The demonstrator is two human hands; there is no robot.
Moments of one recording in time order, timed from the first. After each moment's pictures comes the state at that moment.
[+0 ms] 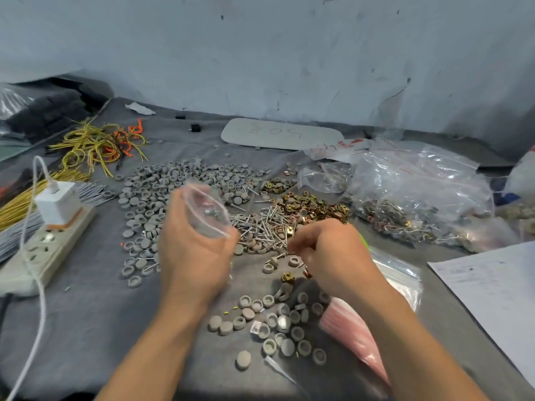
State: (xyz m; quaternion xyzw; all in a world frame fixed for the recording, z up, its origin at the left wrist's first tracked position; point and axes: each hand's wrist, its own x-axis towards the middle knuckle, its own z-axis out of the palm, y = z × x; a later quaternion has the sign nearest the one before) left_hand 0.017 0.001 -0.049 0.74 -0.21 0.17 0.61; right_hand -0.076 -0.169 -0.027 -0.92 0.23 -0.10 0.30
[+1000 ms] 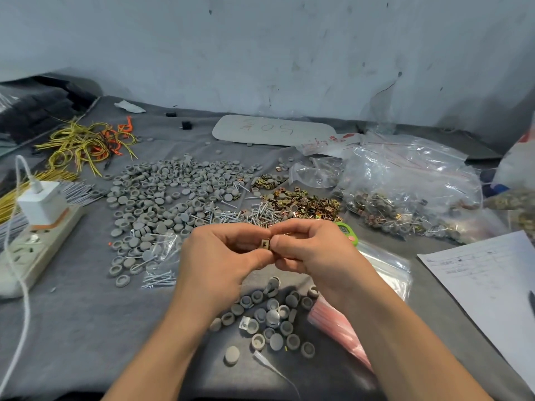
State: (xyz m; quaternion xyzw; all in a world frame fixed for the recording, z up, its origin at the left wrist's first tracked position) left_hand -0.004 -0.018 -0.050 0.73 -0.26 -0.09 0.62; right_hand -0.082 -0.165 -0.036 -0.64 0.20 -0.11 0.73
